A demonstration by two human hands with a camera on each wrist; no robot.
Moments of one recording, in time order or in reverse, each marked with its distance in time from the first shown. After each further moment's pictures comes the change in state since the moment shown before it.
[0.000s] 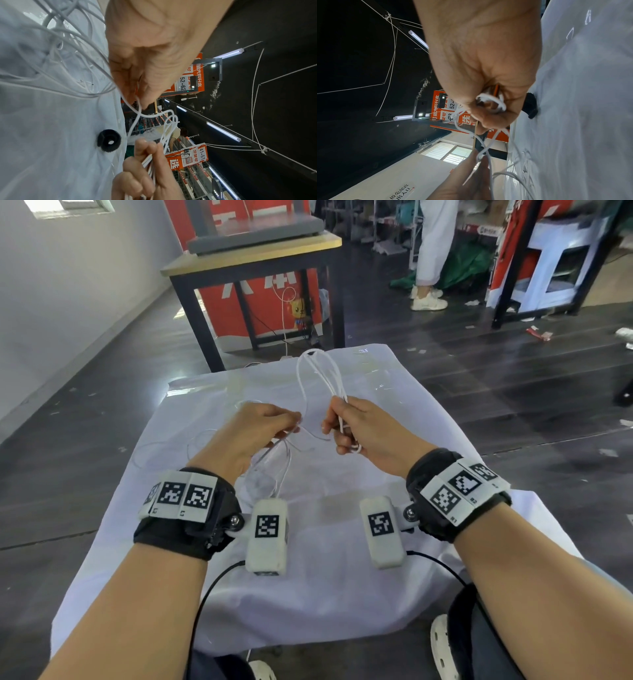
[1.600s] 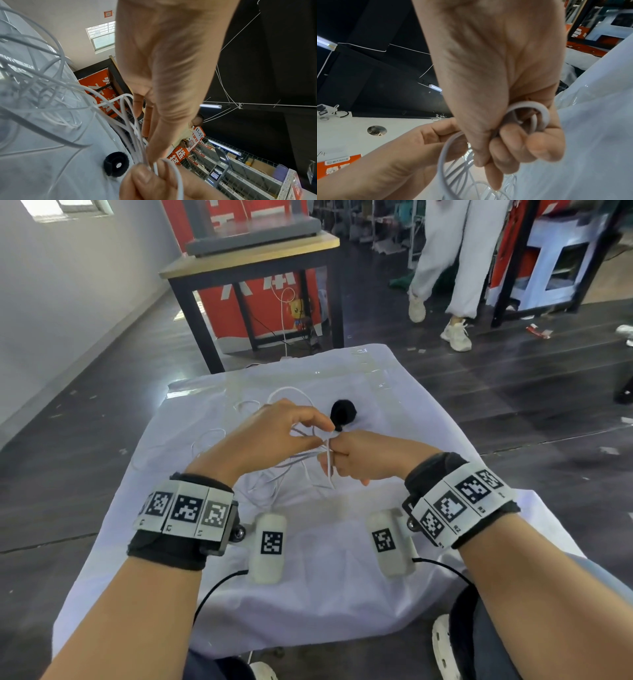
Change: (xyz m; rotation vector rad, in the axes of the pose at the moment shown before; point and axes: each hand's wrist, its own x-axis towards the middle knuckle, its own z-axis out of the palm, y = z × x) left_hand -0.006 0.005 0.000 0.642 -0.227 0.559; right_hand -0.005 0.002 0.000 -0.958 -0.322 0.103
